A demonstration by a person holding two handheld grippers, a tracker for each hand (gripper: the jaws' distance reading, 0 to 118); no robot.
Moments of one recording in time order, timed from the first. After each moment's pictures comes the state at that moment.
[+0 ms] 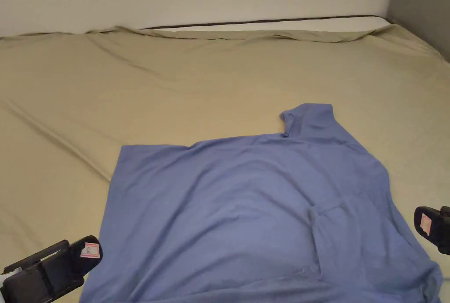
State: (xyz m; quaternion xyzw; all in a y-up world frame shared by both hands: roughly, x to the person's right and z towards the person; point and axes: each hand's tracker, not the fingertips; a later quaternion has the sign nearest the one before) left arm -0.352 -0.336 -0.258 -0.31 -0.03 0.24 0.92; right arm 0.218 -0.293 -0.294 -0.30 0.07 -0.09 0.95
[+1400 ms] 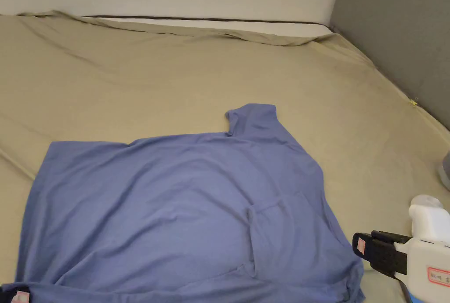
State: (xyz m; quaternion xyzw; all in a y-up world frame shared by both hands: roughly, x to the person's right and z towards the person) left arm -0.355 -0.418 -0.299 -0.43 -0.03 0.25 0.87; right arm 0.246 -0.371 -0.325 -0.41 0.07 -0.10 0.90
